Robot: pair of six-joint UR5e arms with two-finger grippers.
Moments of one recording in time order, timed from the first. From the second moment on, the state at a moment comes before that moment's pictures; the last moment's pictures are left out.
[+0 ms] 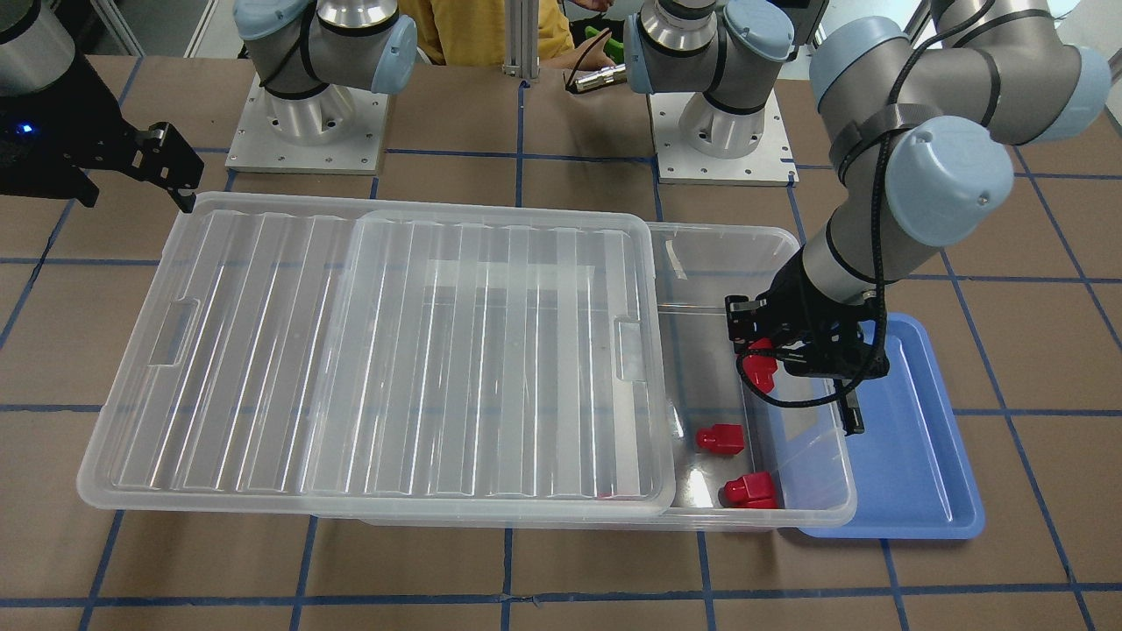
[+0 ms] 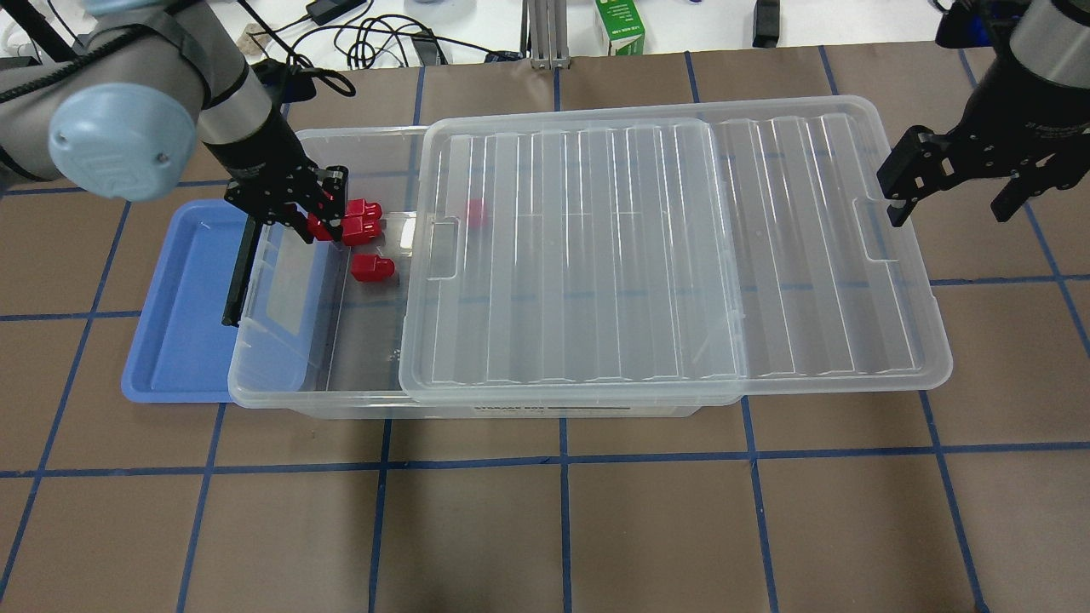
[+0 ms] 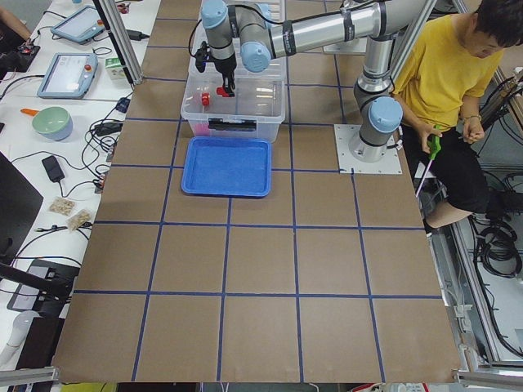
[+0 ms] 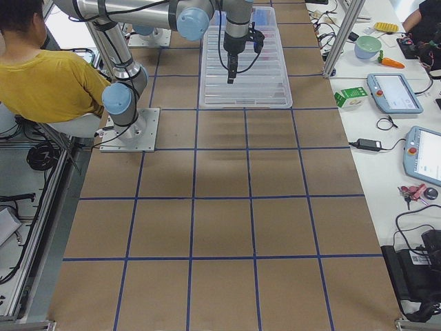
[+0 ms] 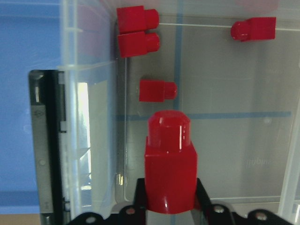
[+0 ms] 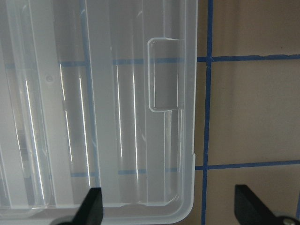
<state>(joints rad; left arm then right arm) -1.48 -1.78 -1.67 -1.34 1.50 0.11 1.34 -1.63 1.63 -1.51 -1.63 -0.20</state>
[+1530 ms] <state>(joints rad) -1.48 -1.83 -1.91 -1.13 1.49 0.10 1.34 -1.63 1.66 -1.51 -1.63 -0.20</state>
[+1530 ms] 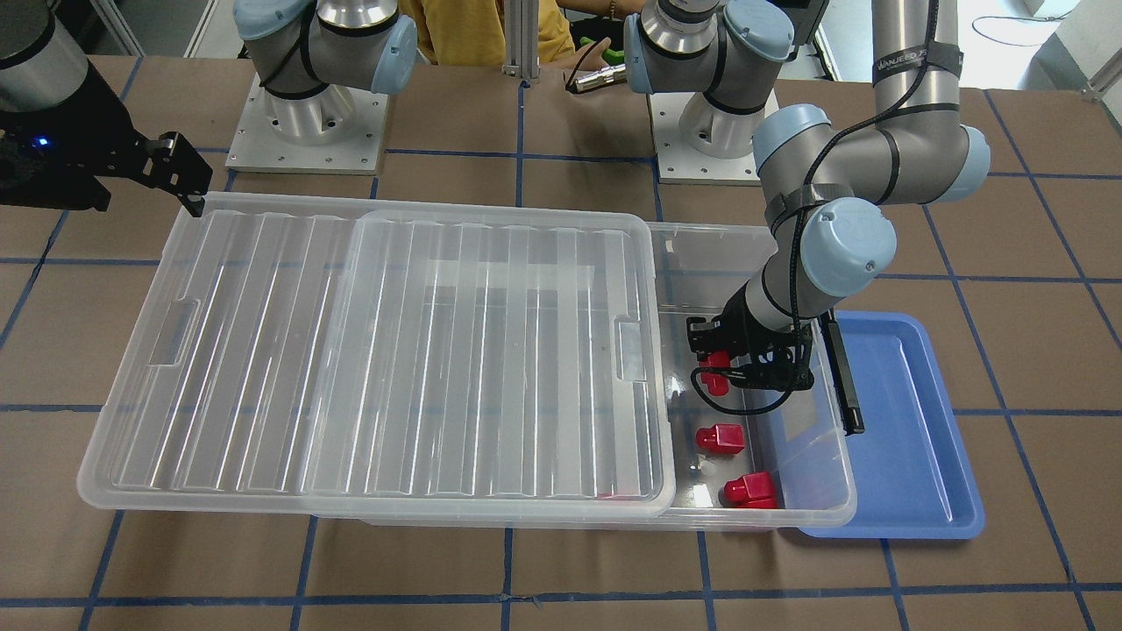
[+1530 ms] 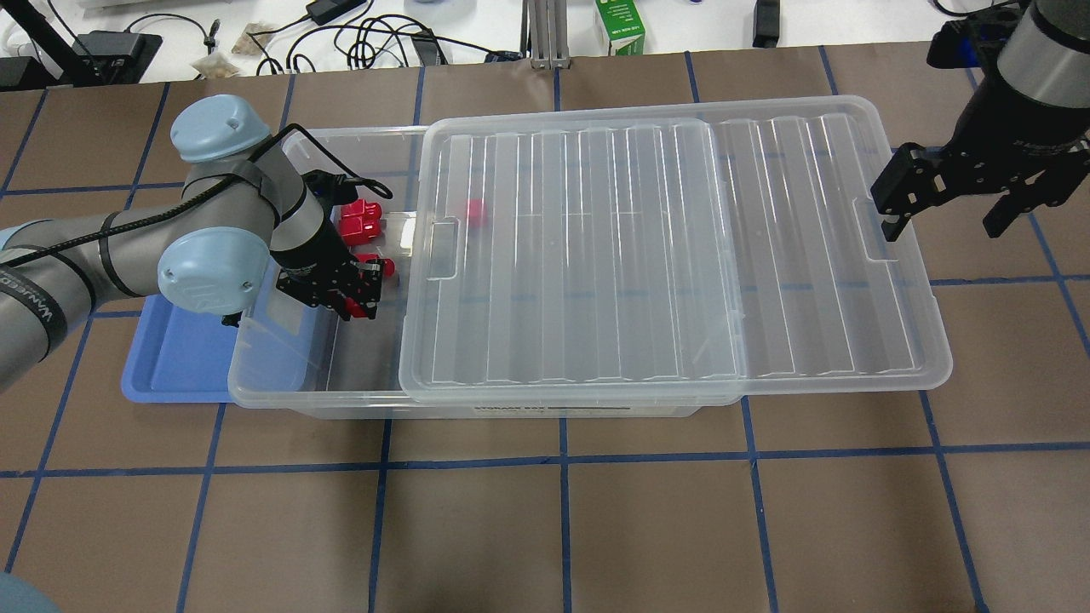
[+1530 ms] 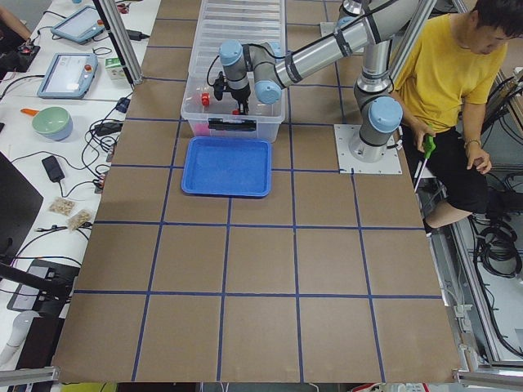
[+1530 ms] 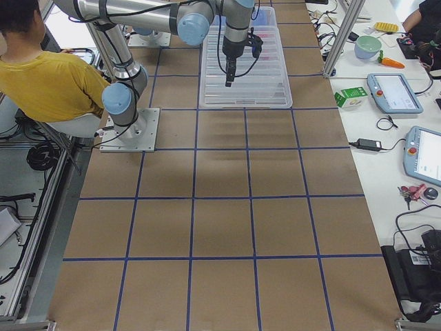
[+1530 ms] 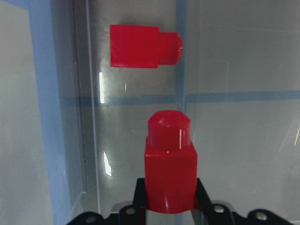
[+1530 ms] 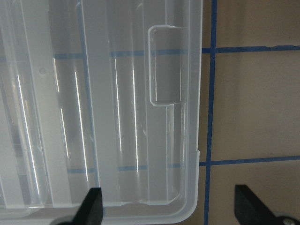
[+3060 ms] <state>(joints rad) -1.48 -1.81 -1.85 -1.14 1.49 0.10 1.34 -1.63 1.66 -1.53 -1.63 -0.20</state>
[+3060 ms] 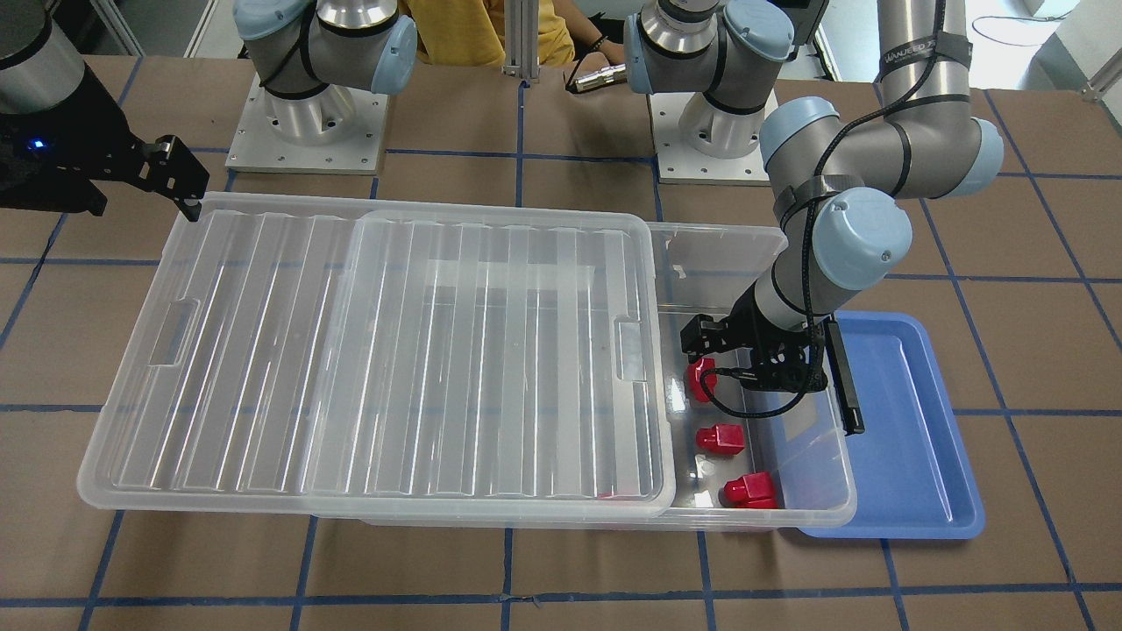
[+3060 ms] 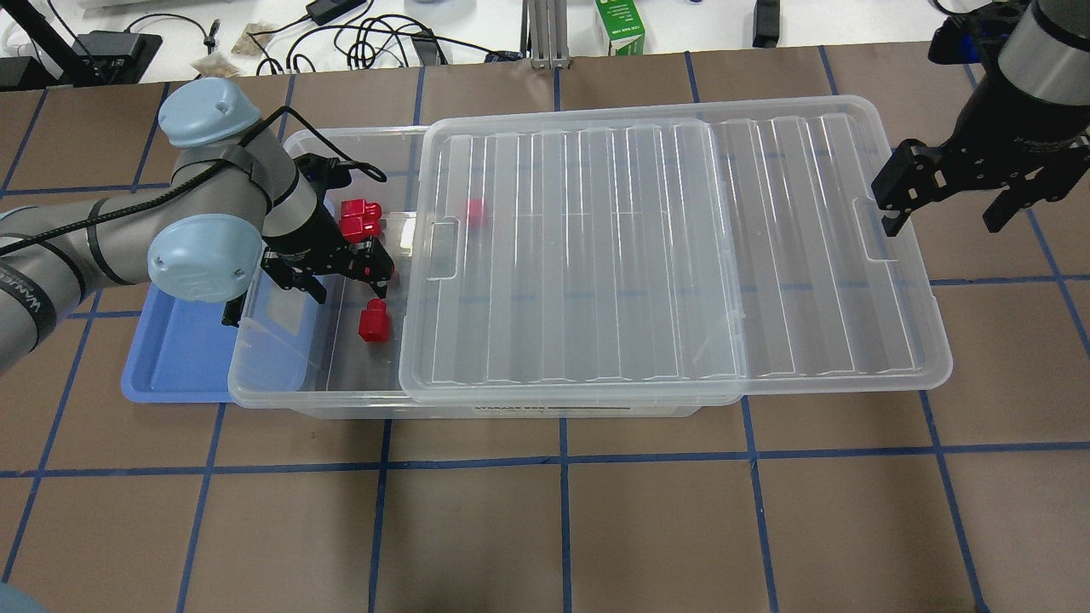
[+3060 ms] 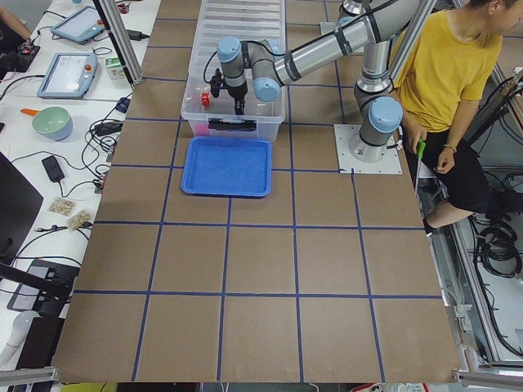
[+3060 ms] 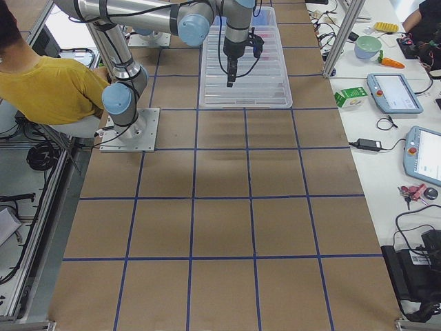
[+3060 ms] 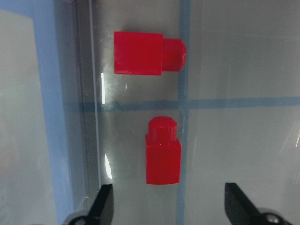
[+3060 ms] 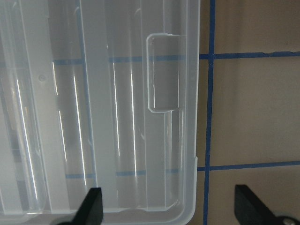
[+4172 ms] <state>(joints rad) -1.50 -1.60 -1.50 -1.55 1.51 0.10 1.21 -1.47 1.68 -1.69 -1.70 -0.30</state>
